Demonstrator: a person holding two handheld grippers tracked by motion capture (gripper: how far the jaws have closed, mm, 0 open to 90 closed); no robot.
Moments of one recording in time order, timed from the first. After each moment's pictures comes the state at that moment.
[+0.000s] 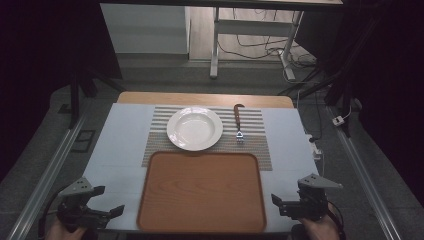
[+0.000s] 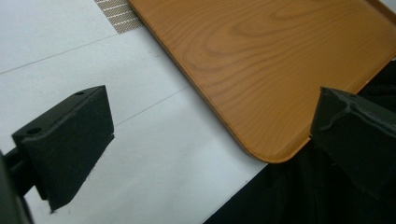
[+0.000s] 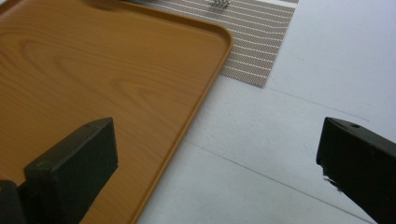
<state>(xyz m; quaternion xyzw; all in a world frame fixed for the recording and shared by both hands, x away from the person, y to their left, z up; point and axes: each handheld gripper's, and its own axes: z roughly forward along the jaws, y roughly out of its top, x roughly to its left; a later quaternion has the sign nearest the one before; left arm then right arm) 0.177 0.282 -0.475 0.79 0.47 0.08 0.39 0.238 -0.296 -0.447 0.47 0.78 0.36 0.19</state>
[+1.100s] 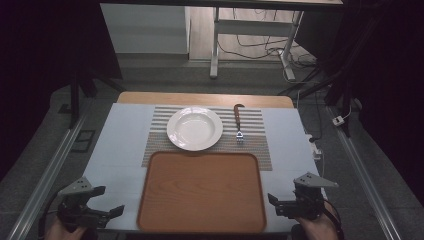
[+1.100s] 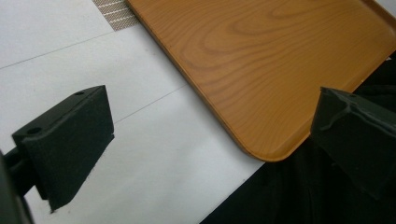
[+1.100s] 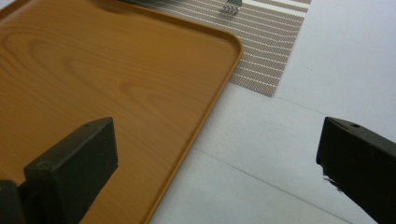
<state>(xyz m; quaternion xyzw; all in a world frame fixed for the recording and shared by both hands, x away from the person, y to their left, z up) 0.178 0.284 -0.476 0.79 0.46 0.07 0.39 0.238 -0.285 -0.443 0.45 0.79 0.36 0.20</state>
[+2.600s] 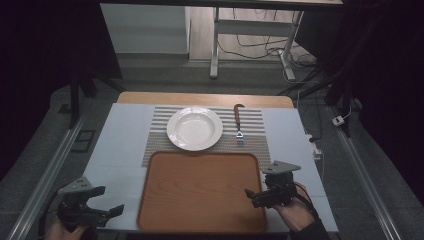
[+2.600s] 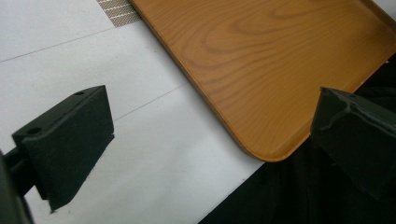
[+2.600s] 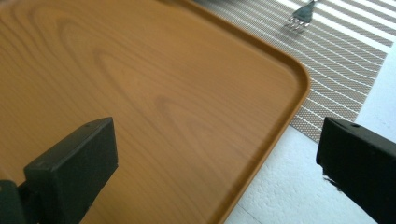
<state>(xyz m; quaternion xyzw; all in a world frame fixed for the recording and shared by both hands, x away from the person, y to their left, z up) 0.180 0.285 -0.477 0.79 0.47 0.06 0.39 0.273 -0.227 -0.449 0.37 0.85 0.33 0.17</state>
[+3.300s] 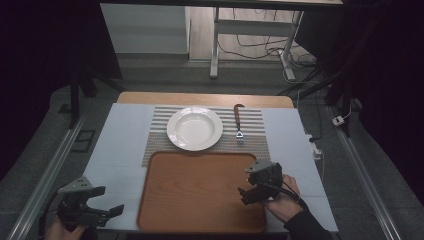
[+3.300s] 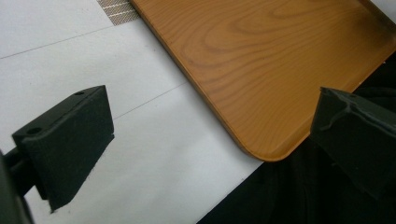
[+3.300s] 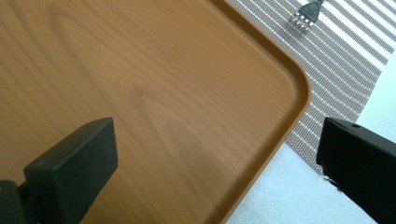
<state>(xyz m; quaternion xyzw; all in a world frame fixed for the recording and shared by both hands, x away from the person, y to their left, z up) 0.181 0.286 -0.478 0.79 0.47 0.05 0.39 0.290 -0.196 -0.465 0.32 0.89 0.24 0.22</state>
